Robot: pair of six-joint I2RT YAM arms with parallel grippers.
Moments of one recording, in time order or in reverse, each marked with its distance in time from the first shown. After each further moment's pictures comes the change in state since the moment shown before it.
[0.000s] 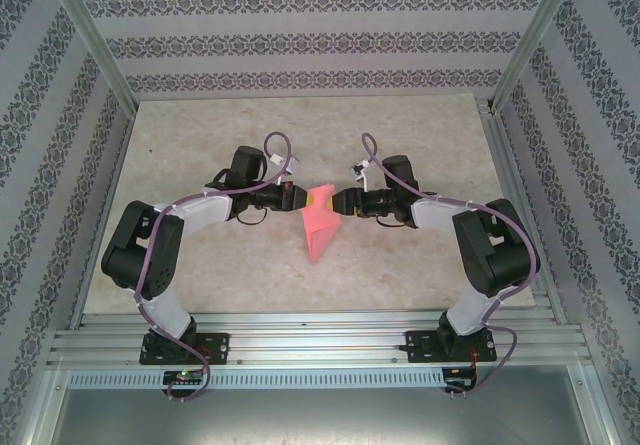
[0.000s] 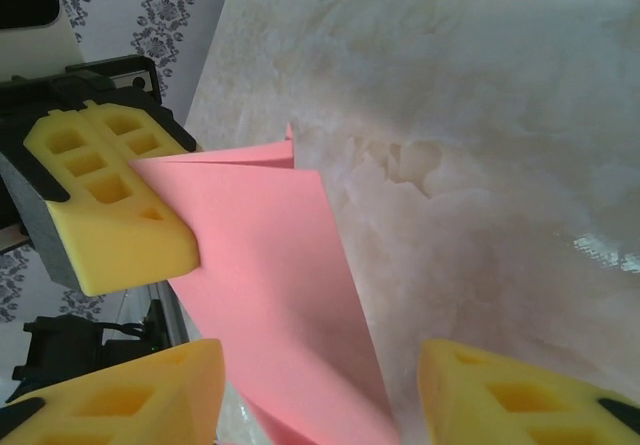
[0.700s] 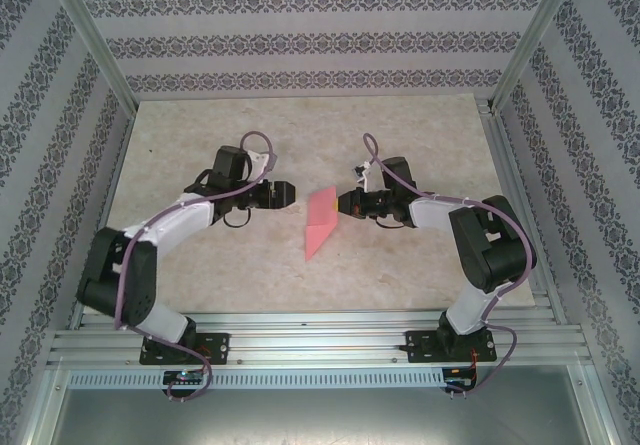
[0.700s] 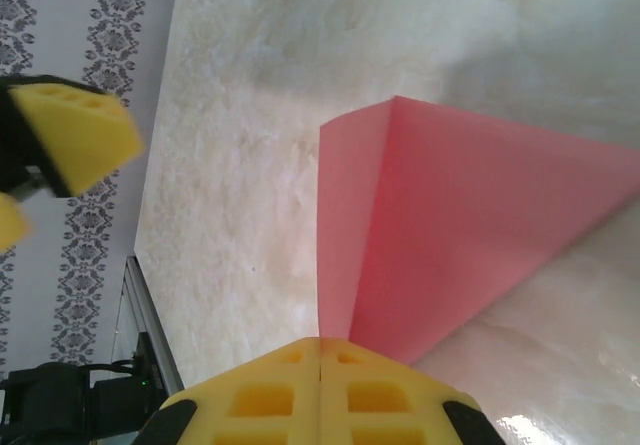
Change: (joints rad) left arm 0.030 -0.255 -0.035 -0.237 -0.380 0.087; right arm 0.009 0.026 0.009 -0.034 0.090 0.108
